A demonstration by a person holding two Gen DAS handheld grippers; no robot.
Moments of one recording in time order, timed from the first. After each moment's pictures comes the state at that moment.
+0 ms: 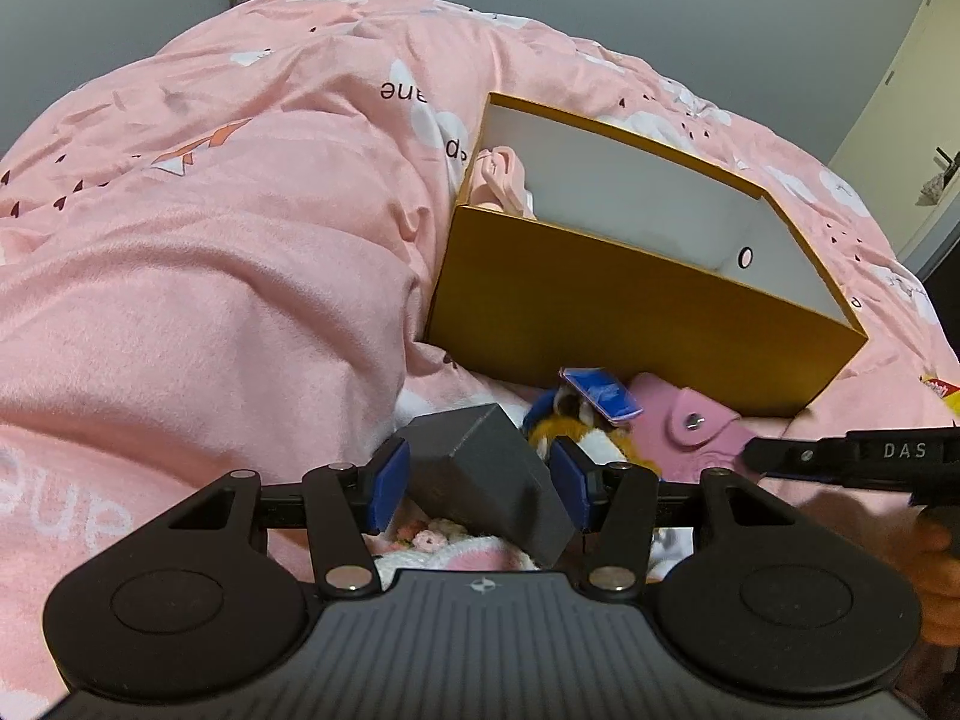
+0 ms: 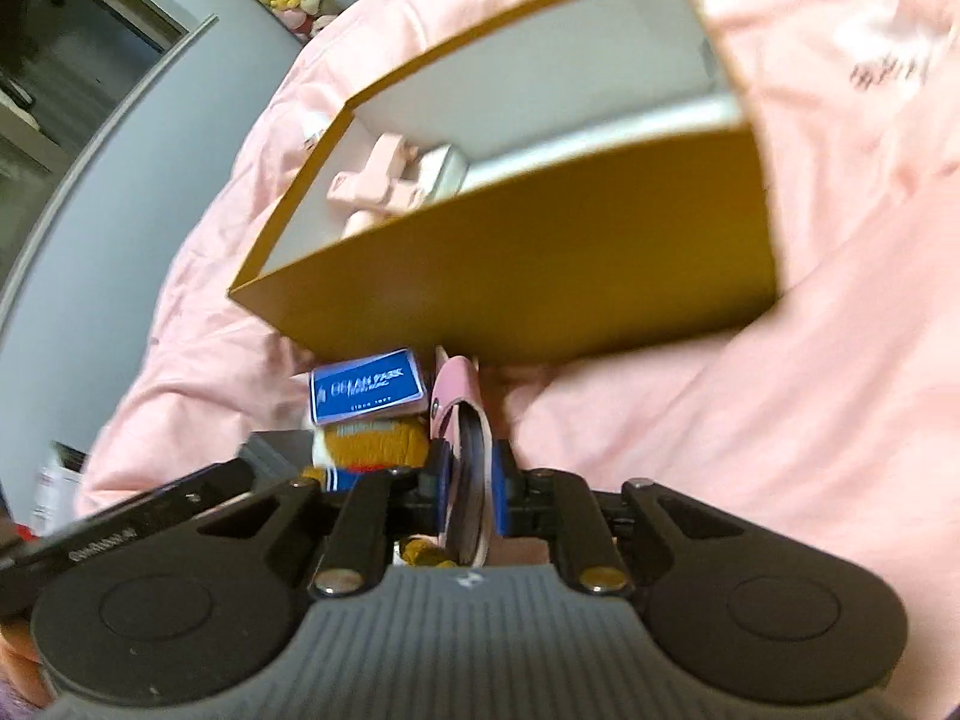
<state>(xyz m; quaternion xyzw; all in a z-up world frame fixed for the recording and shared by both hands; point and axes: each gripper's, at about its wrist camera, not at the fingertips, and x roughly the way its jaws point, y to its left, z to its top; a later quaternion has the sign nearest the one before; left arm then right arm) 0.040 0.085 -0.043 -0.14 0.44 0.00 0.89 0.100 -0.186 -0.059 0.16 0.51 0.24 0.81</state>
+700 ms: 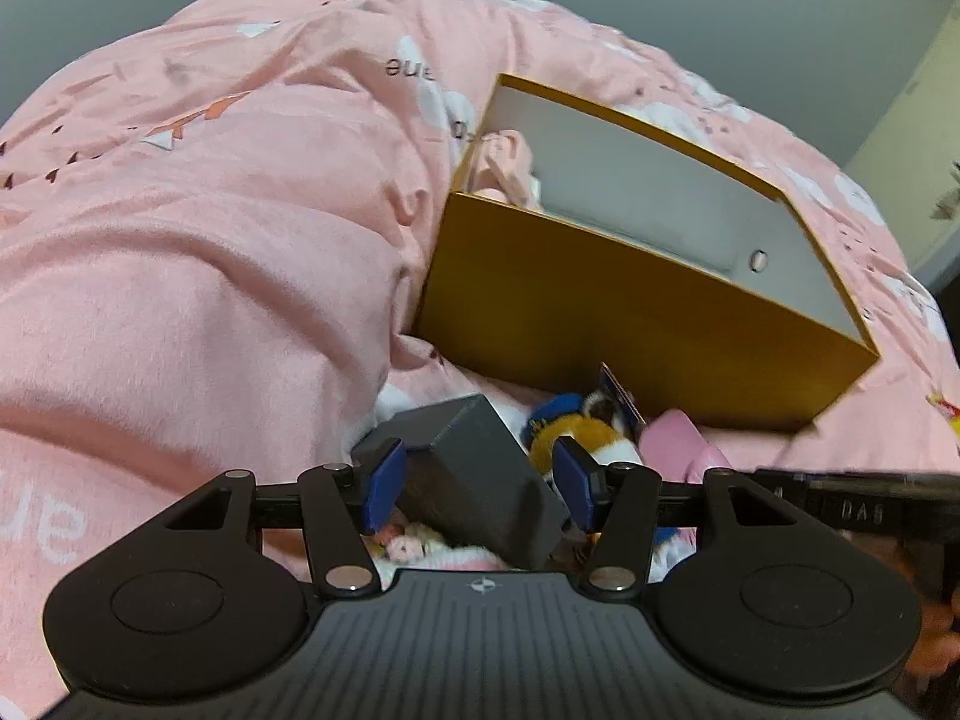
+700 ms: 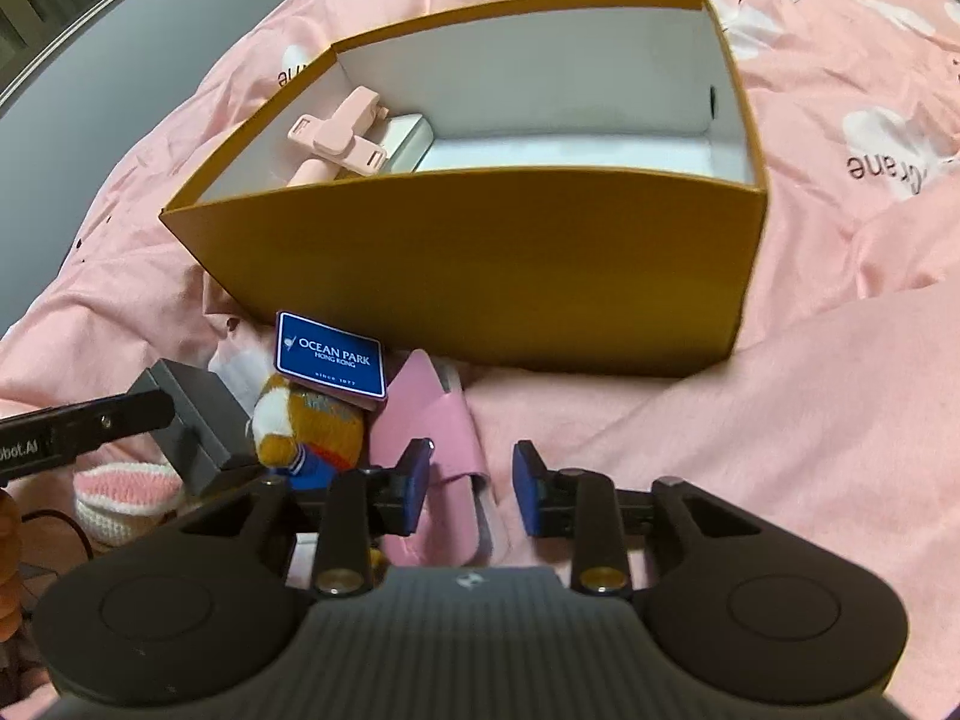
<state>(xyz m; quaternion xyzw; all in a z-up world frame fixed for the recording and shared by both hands) 0.062 0.078 -0.048 -0.16 0.47 0.03 0.87 0.117 -0.176 -0.069 0.02 0.52 0.23 0.82</state>
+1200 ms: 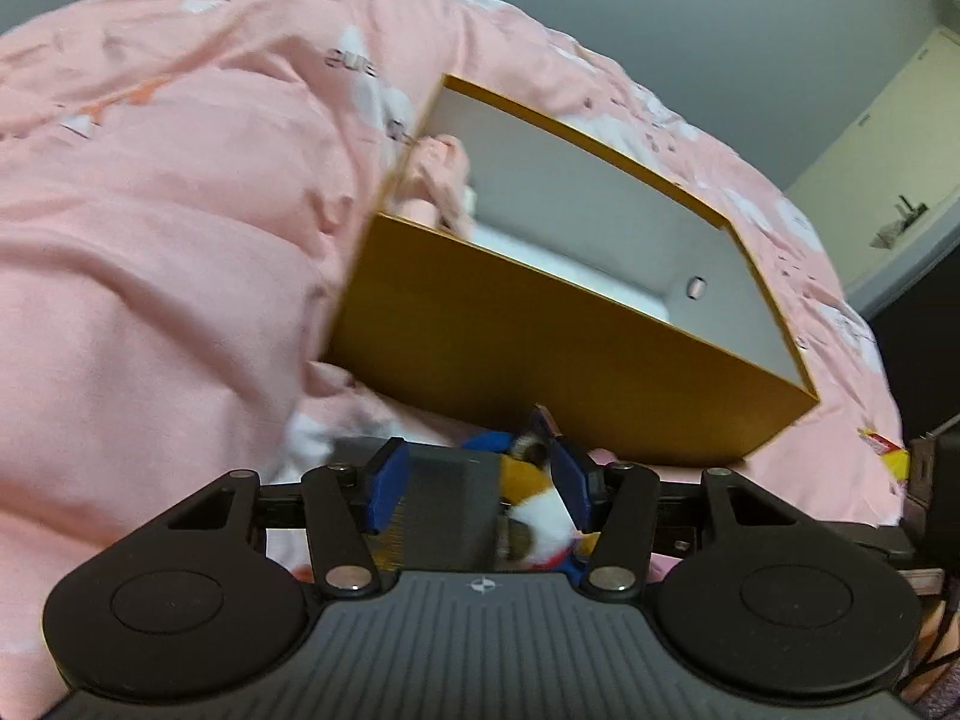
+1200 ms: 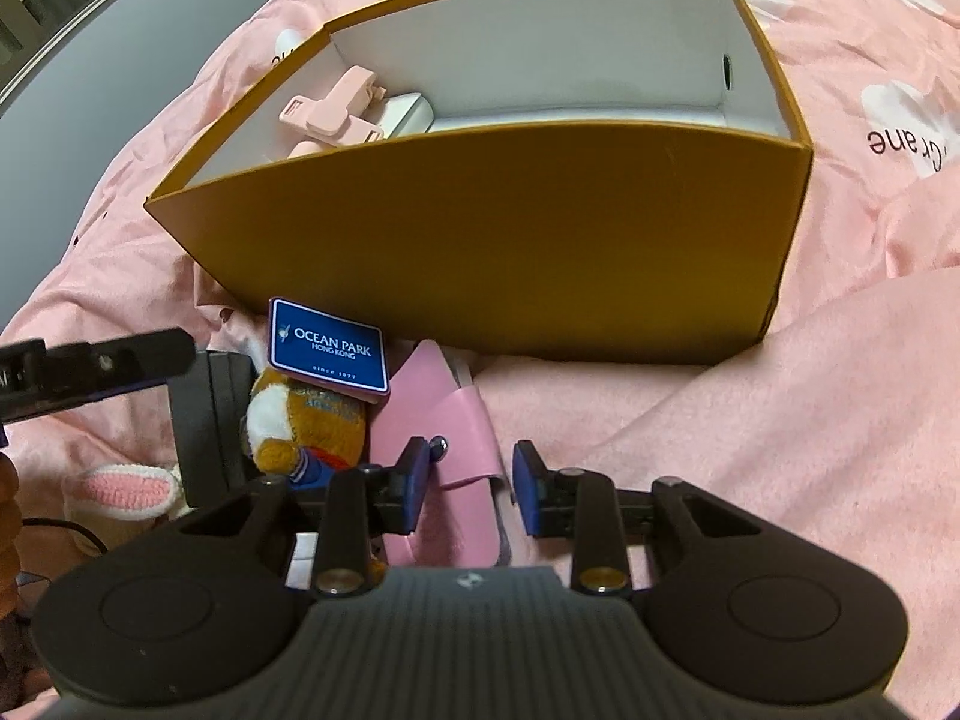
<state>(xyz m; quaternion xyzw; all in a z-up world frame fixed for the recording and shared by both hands) 0.075 0.088 -0.051 -0.22 0.45 -0.04 0.87 0.120 -0.171 -0.085 0.03 0.53 0.23 0.82</state>
